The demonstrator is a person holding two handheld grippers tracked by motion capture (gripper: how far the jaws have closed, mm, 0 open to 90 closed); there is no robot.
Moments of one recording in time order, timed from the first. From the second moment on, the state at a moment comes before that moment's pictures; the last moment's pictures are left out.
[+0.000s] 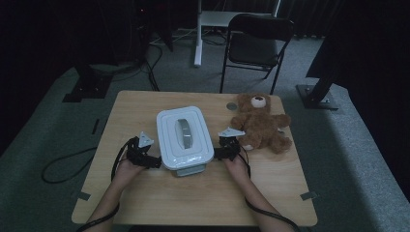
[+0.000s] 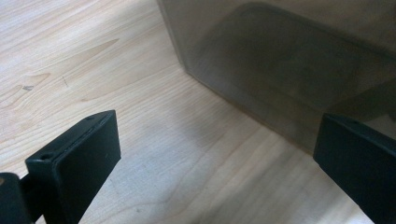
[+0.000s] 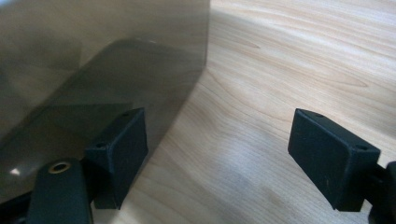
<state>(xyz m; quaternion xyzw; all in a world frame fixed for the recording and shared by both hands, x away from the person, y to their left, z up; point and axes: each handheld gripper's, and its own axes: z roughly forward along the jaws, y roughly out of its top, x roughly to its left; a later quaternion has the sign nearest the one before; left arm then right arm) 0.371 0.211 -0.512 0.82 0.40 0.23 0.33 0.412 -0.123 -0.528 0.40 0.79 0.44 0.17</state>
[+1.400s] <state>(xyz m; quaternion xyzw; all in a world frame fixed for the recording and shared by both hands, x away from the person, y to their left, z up) 0.354 0.167 -0.508 0.84 0.35 0.19 0.38 0.321 -0.200 -0.492 0.36 0.80 0.45 0.18</state>
